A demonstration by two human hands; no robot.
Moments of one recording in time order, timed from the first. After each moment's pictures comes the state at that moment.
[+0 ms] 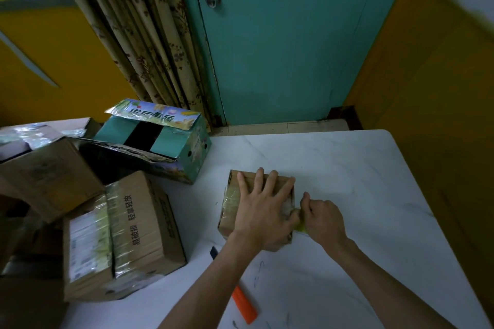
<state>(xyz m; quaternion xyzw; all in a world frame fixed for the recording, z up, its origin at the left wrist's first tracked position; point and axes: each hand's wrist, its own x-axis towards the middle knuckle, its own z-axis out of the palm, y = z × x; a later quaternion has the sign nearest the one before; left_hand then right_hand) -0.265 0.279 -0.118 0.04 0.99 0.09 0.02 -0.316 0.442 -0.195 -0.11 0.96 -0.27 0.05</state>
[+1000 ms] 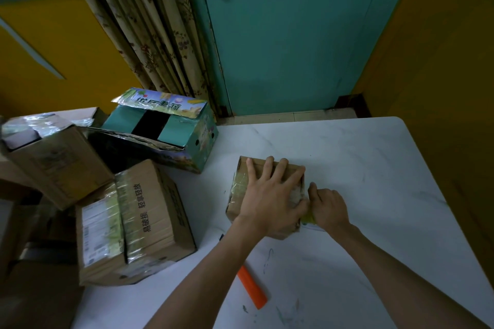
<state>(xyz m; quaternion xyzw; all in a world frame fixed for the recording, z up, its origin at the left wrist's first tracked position) -0.266 0.270 -0.120 0.07 0.99 0.09 0.03 -0.326 0.444 -0.229 -0.23 0.95 -0.19 0.05</state>
